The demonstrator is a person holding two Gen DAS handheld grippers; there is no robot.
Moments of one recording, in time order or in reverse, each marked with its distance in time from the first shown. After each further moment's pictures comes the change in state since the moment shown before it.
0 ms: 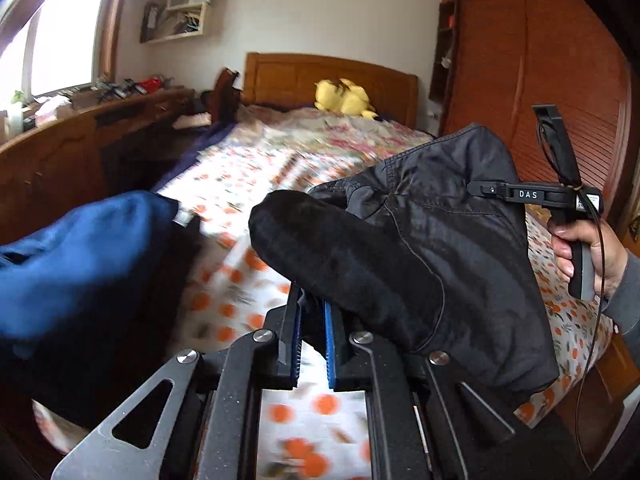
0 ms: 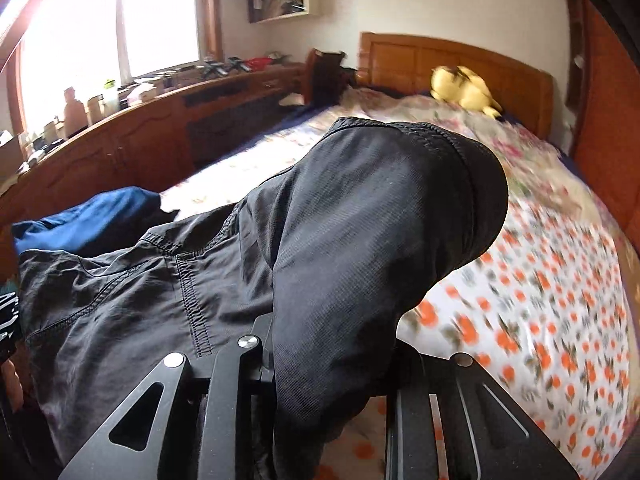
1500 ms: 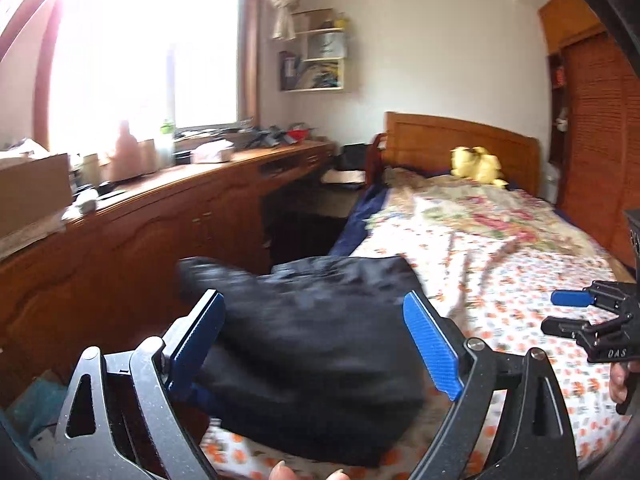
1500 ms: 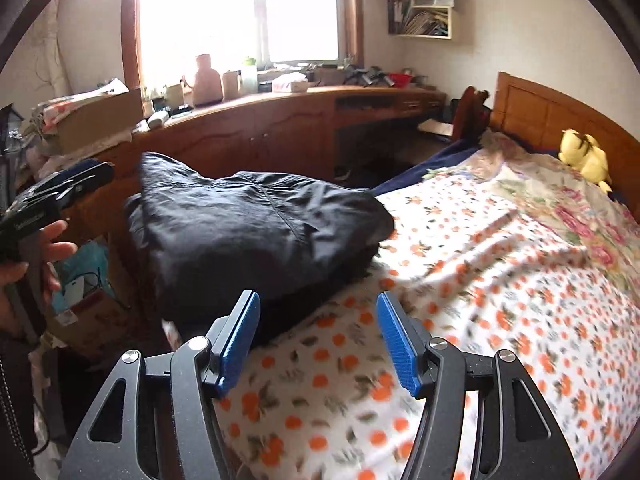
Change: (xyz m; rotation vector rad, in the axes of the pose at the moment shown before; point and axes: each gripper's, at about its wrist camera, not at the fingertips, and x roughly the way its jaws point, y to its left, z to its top) left arm -0.137 0.136 0.054 -0.109 -0.180 0.421; right arm -0.023 0.169 0.032 -0.202 -0.032 0.290
